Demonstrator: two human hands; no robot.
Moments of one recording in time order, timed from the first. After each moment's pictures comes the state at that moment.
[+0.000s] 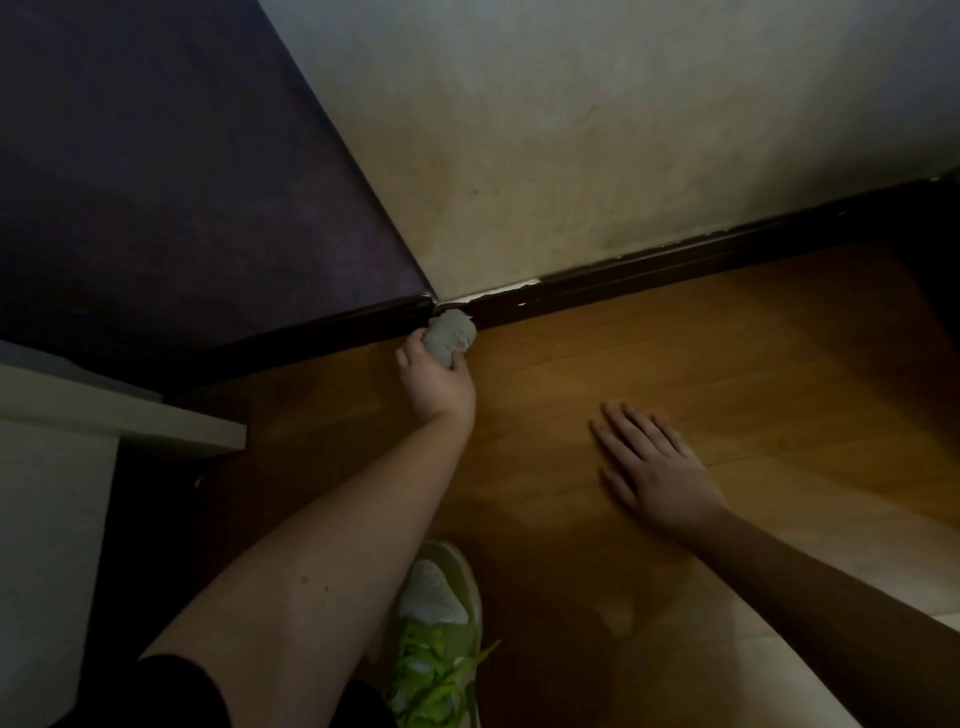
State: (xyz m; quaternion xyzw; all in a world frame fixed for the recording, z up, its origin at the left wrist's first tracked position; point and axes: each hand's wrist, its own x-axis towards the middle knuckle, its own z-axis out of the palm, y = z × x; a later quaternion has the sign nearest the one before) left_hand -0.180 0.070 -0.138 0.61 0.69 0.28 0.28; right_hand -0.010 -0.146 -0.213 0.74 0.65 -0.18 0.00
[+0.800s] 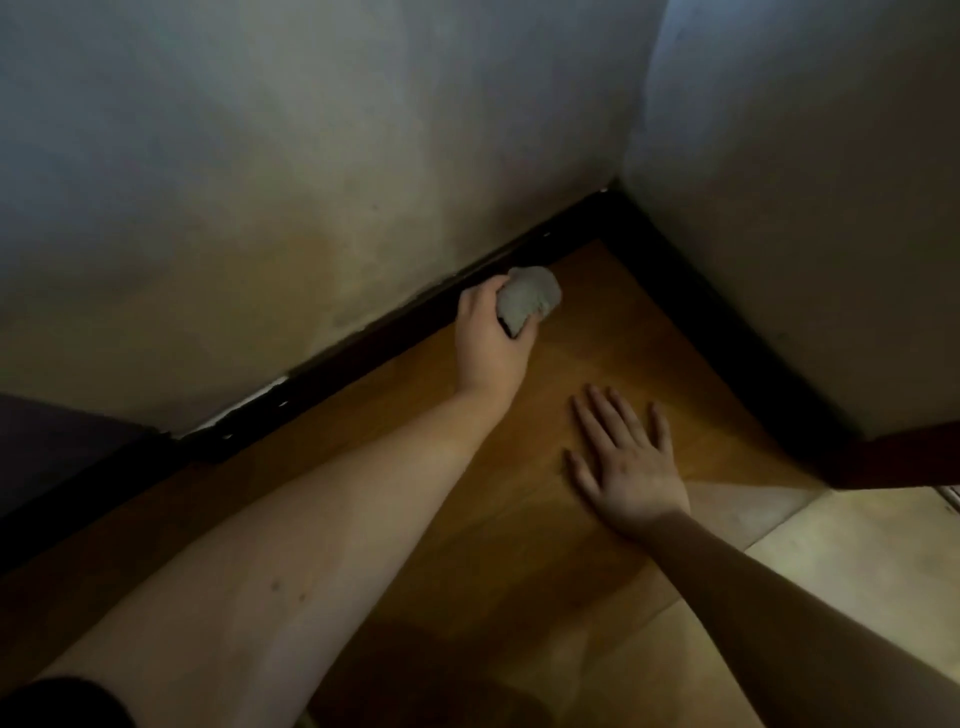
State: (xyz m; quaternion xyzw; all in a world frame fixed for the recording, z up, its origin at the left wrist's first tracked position) left_hand 0.097 -0.032 -0.129 0.81 0.35 0.21 0.41; right_hand 0.113 -0.239 -0.219 0.91 0.40 -0.12 -0.04
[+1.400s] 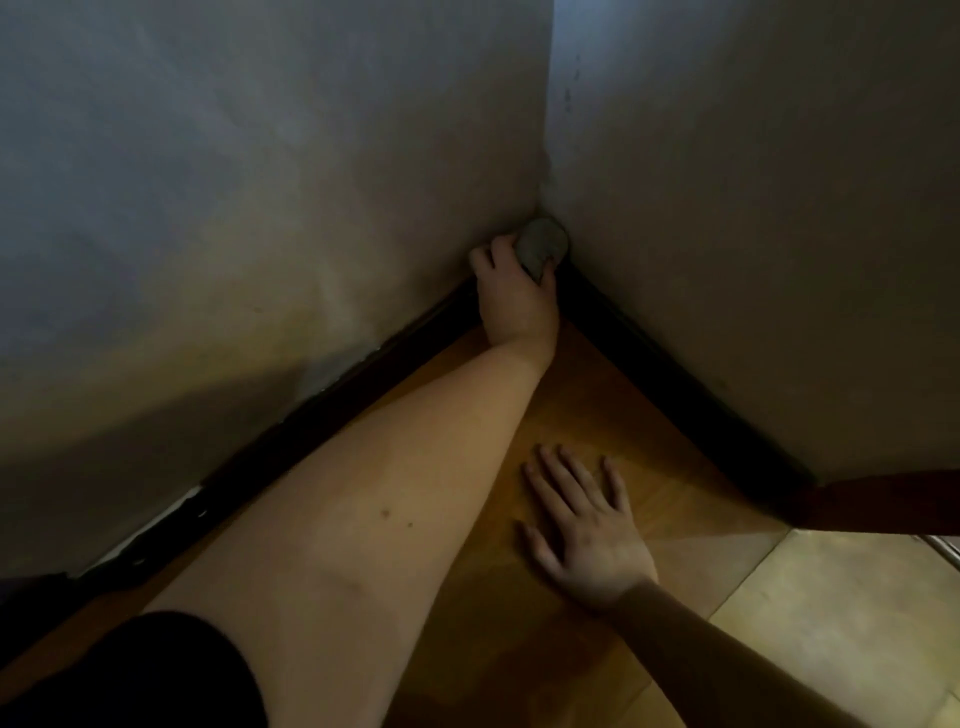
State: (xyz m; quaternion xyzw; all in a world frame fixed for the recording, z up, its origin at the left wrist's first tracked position) left_hand 0.258 -0.056 -0.118 0.80 0.37 0.22 0.42; right_hand 0.119 -0.246 -0.217 0.89 0.41 -0.15 -0.12
